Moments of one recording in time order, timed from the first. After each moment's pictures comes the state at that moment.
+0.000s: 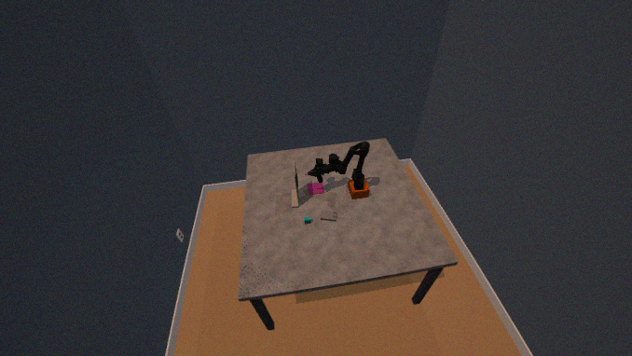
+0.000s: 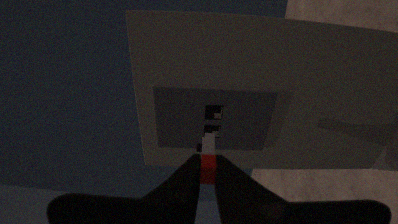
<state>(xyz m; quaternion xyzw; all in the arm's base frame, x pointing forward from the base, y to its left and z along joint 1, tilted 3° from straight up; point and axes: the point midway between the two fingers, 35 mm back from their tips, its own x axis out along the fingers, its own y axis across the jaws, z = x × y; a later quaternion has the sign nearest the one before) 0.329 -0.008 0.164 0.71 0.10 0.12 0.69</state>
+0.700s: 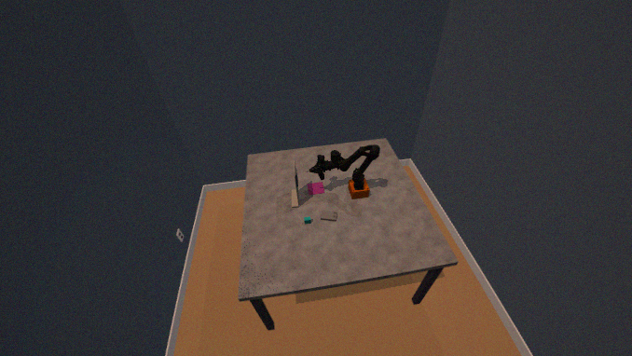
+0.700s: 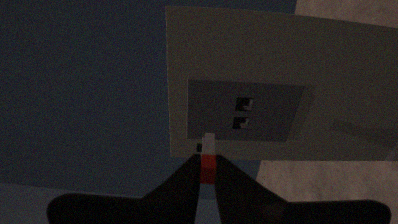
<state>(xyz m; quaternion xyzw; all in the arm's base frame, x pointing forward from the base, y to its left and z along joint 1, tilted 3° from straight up) 0.317 -0.007 0.195 0.71 0.10 0.12 0.69</state>
